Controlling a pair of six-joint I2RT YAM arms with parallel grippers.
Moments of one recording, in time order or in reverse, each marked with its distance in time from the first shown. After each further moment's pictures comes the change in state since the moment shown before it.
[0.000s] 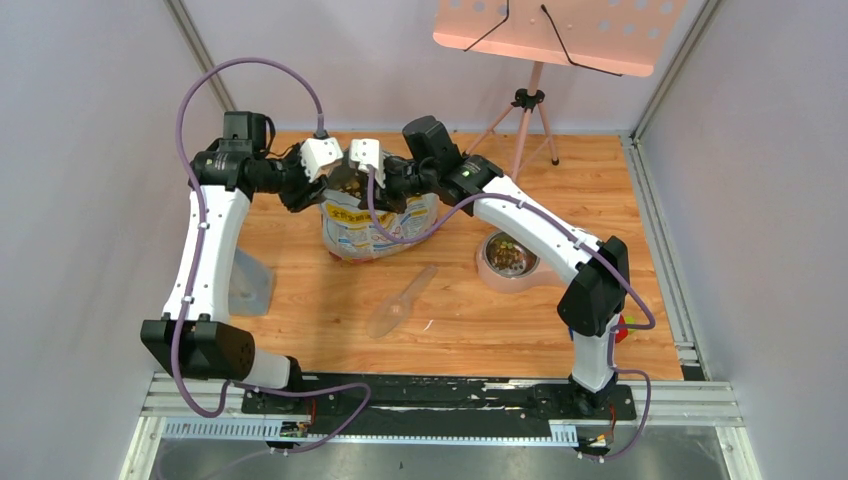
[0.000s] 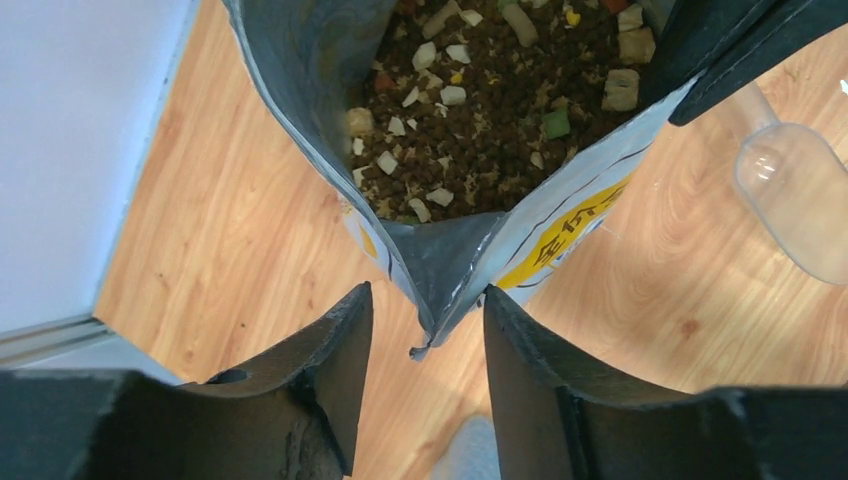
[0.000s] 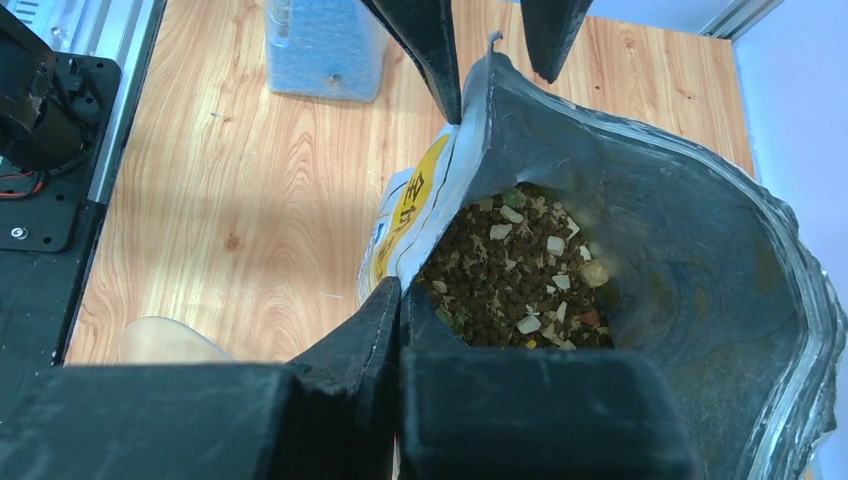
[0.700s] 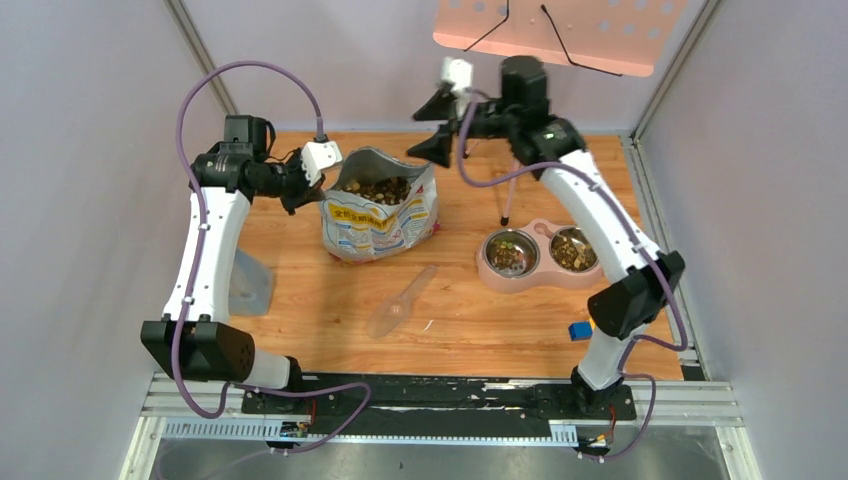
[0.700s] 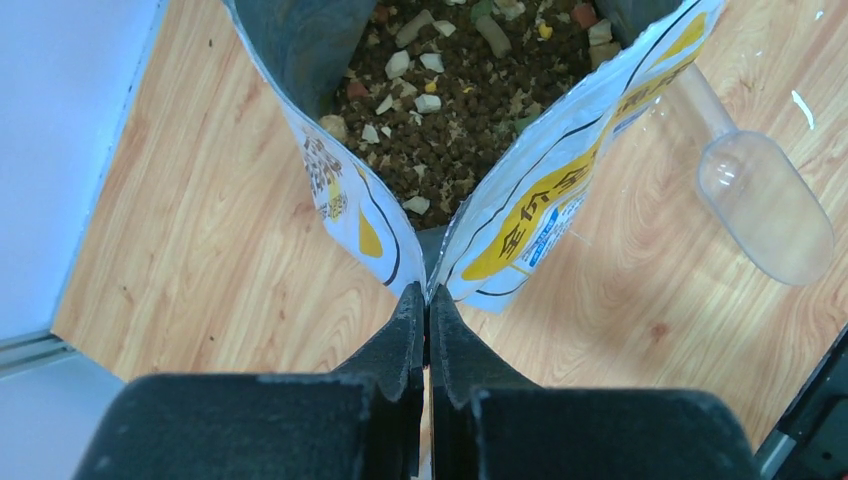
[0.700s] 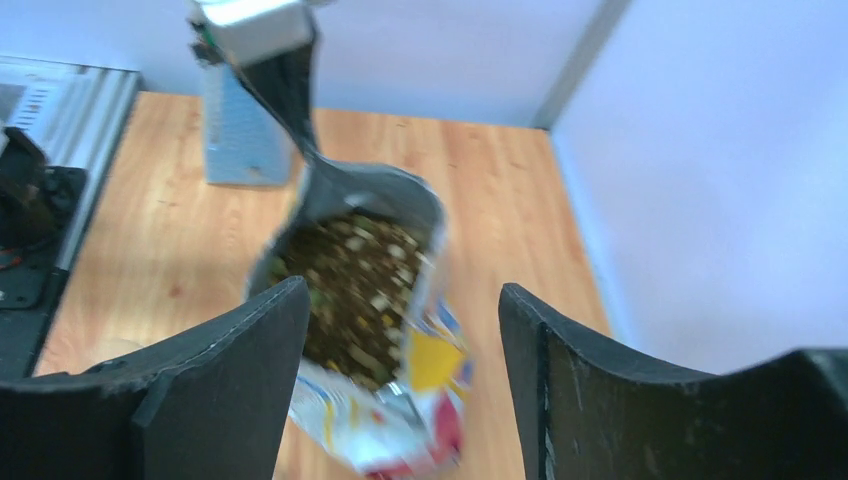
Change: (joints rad) left arm 0.018 0.004 -0.020 -0.035 0.064 0.011; right arm -0.241 -0.105 0.074 0.110 -0.236 0.136
